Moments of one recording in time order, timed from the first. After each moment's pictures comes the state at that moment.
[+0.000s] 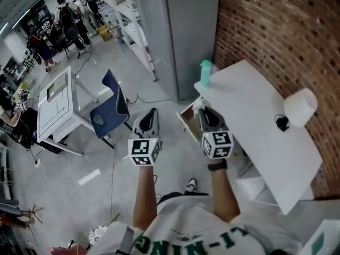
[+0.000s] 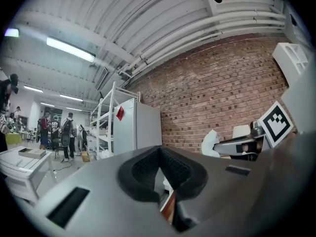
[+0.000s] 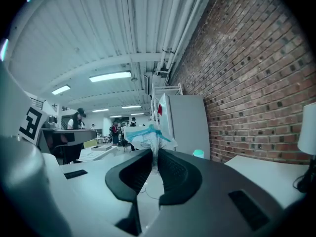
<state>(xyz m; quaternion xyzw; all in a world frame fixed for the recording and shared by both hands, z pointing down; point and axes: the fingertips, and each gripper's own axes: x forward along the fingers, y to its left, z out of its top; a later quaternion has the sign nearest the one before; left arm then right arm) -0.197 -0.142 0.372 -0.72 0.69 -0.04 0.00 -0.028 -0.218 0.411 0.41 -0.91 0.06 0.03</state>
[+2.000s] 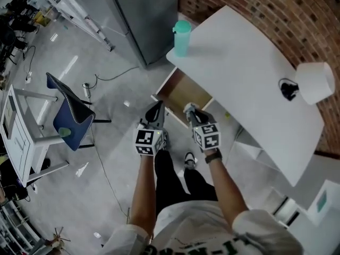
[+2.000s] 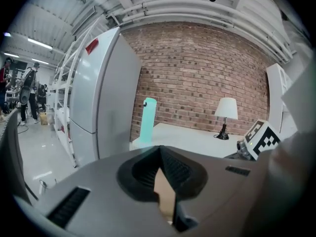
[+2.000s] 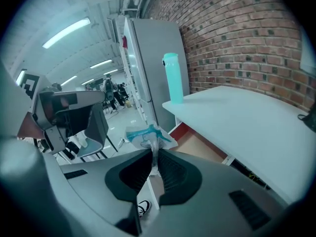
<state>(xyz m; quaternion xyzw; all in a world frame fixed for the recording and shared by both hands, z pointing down) -0.145 -0.354 0.651 -0.84 0.52 -0.10 -0.15 -0.008 -0.328 0.758 0.46 -0.81 0.25 0.27</state>
